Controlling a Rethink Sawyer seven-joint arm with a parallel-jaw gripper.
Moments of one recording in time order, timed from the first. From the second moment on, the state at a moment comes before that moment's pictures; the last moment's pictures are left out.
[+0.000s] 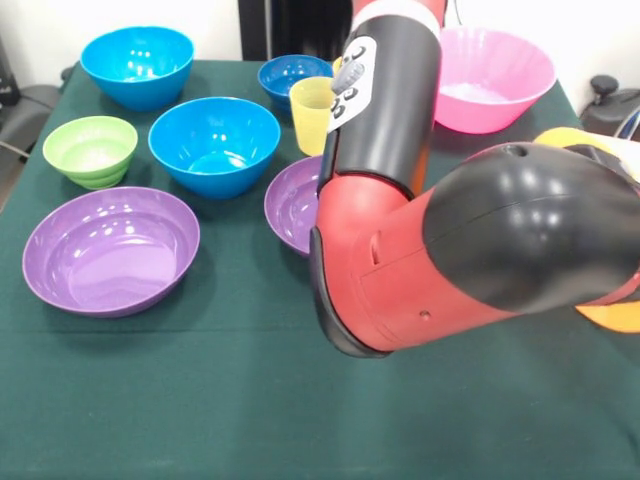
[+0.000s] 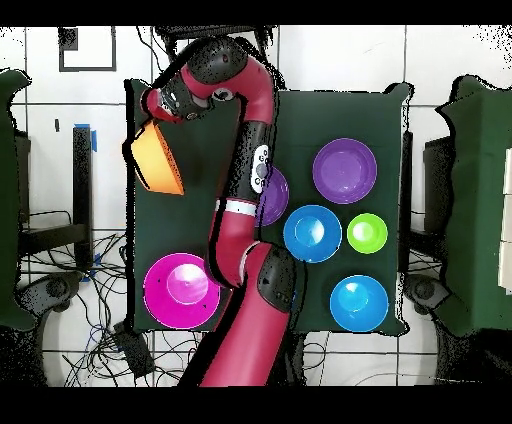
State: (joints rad) arm -0.45 0.34 2.12 0.31 -1.34 2.04 1.57
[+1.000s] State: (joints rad) arm -0.47 0.47 2.31 0.21 -1.42 2.52 1.57
